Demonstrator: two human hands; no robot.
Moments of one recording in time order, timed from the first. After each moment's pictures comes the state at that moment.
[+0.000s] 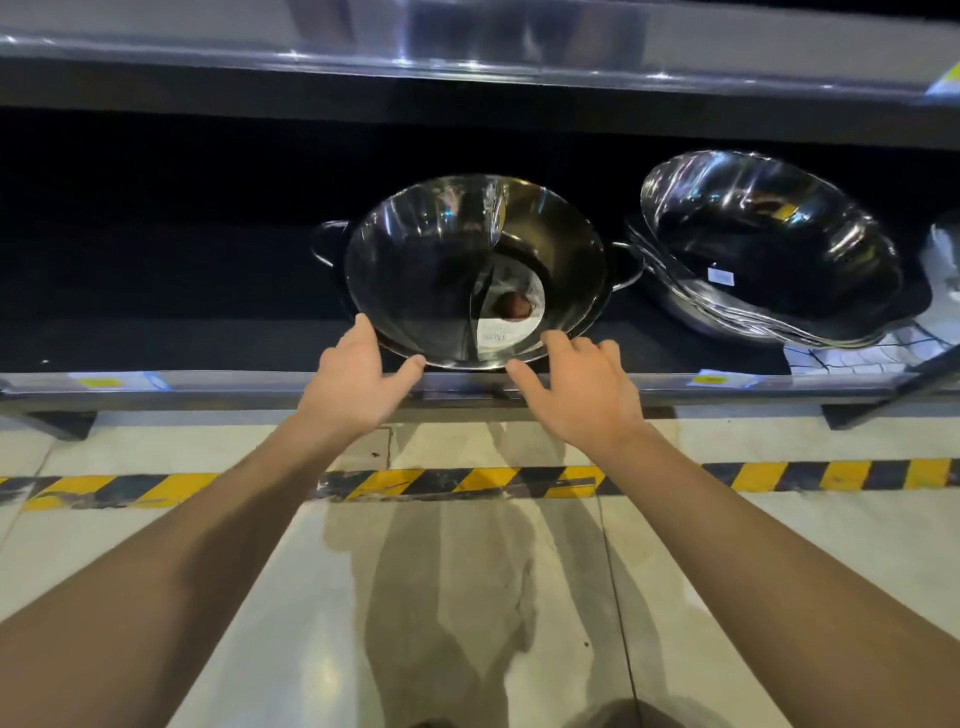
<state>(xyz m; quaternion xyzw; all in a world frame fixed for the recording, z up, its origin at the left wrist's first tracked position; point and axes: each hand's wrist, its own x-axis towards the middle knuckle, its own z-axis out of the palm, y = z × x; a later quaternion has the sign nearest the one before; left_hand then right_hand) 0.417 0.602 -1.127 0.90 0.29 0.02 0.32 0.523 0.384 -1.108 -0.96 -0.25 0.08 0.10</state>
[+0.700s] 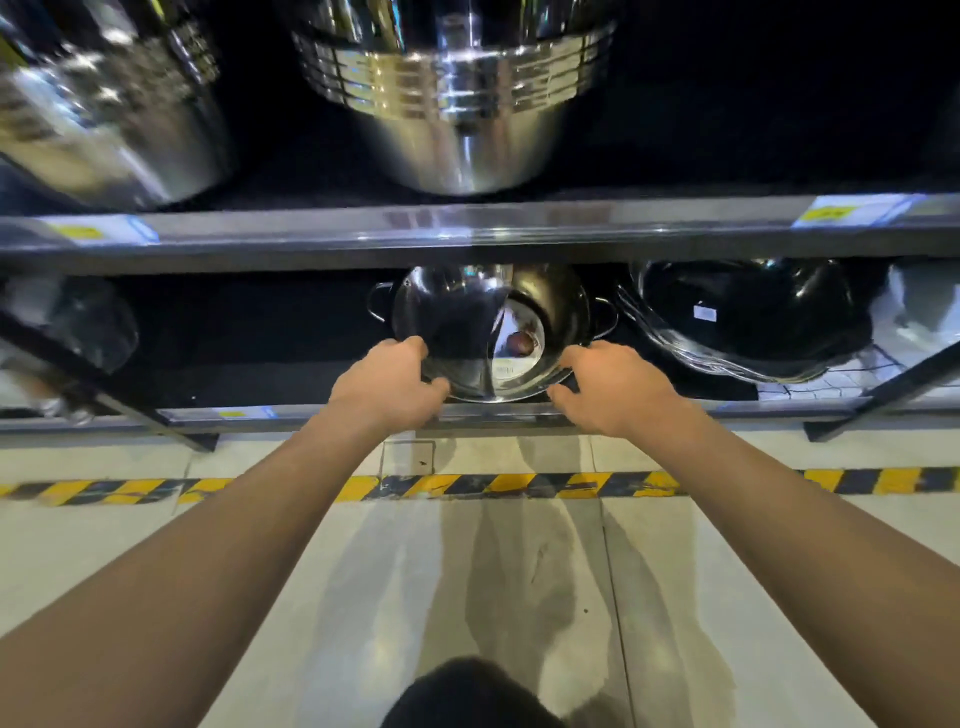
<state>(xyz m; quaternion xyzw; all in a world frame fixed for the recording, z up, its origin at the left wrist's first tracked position) 0.395 0.573 -0.952 0.94 0.28 -0.09 0.18 0.526 0.356 -0.964 -0.93 -0.34 0.15 0.06</state>
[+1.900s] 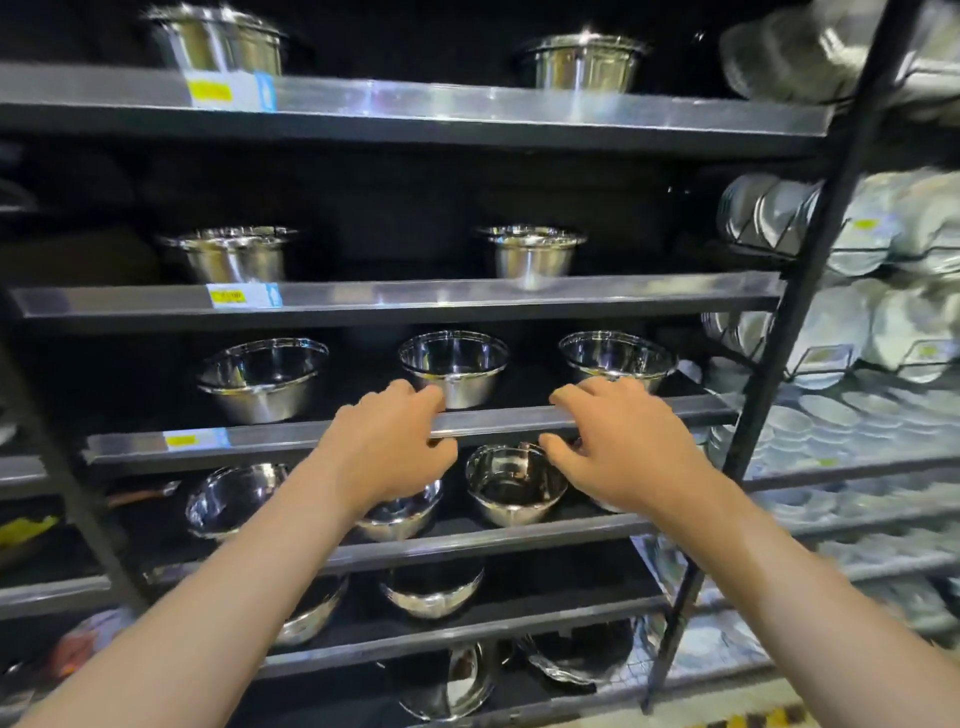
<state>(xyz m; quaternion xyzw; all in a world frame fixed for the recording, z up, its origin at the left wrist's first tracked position) 0.237 0.451 -0.073 0.99 0.08 0.12 0.03 0.315 0.219 -0.070 -0.92 -0.33 -0.18 0.04</state>
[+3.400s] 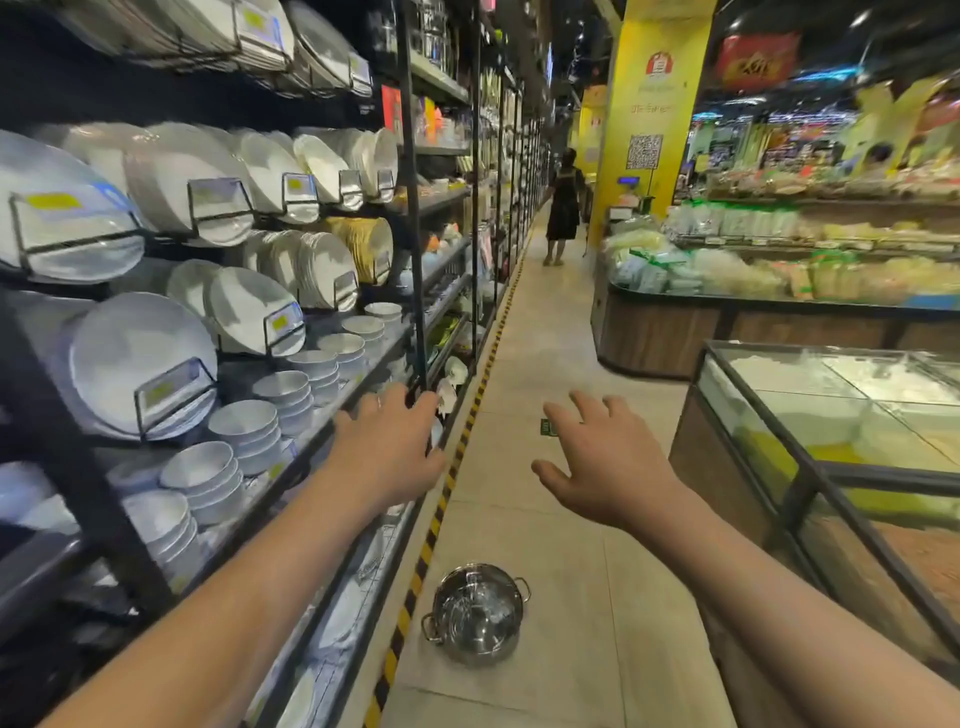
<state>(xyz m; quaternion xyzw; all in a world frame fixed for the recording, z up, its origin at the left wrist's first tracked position) 0.574 -0.149 -0.125 0.88 -0.48 0.07 0.03 0.382 -0.289 -0.129 -0.94 0.30 -0.10 -0.08</state>
